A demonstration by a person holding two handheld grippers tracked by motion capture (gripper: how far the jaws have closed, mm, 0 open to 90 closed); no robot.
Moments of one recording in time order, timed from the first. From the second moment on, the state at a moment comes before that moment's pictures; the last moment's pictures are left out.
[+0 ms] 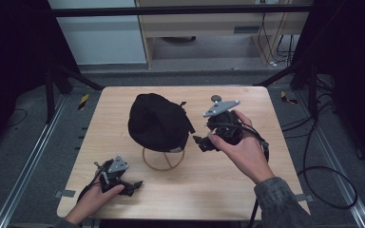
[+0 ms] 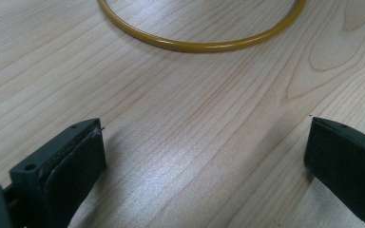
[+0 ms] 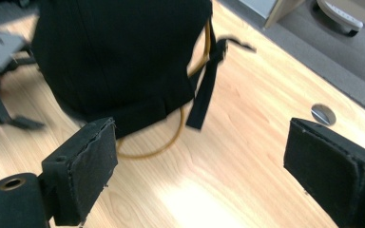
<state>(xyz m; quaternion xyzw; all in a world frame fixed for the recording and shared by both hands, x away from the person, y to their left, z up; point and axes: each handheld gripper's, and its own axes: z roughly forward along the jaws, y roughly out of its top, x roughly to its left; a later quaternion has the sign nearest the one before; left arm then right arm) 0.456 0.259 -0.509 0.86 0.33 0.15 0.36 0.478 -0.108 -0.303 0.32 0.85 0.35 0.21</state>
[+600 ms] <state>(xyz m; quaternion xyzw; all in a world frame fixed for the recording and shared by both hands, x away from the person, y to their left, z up) 0.456 0.259 -0.509 0.86 0.33 0.15 0.35 0.468 -0.132 -0.360 0.36 0.85 0.34 0.18</state>
